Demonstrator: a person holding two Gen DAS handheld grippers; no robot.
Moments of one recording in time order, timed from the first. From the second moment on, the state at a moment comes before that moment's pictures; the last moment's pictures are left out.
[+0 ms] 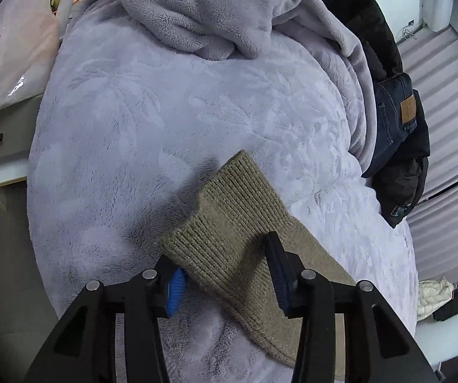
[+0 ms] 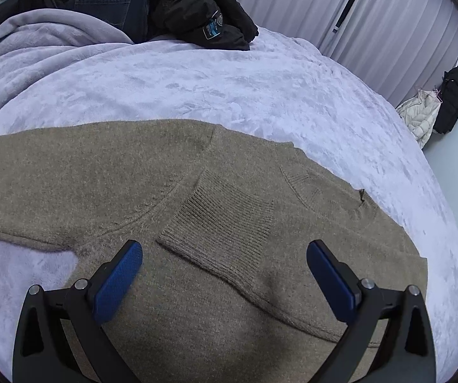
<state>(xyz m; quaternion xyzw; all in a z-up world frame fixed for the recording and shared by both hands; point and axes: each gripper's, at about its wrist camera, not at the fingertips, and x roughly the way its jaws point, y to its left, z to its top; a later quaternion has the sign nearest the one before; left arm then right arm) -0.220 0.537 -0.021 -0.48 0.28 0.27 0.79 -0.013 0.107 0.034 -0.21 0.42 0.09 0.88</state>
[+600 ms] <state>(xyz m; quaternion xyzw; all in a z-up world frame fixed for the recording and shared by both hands) -0.226 0.546 -0.010 -0.48 0.28 0.23 0.80 0.023 0.148 0.038 -0.18 0.43 0.10 0.88</state>
